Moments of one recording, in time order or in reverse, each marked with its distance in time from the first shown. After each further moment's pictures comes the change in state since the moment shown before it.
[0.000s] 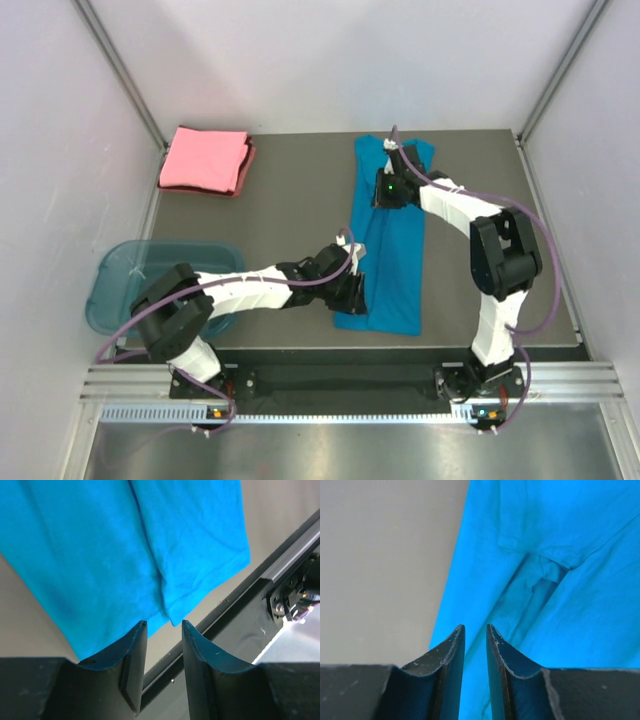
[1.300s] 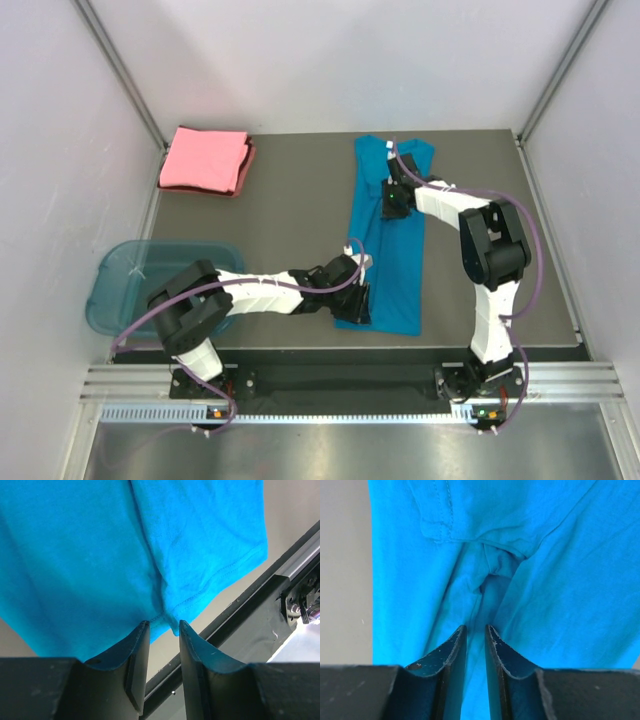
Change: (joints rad) left arm -0.054 0.090 -0.008 0.063 -0.018 -0.035; right arm -0.020 0.119 0.005 -0.039 0.109 0.006
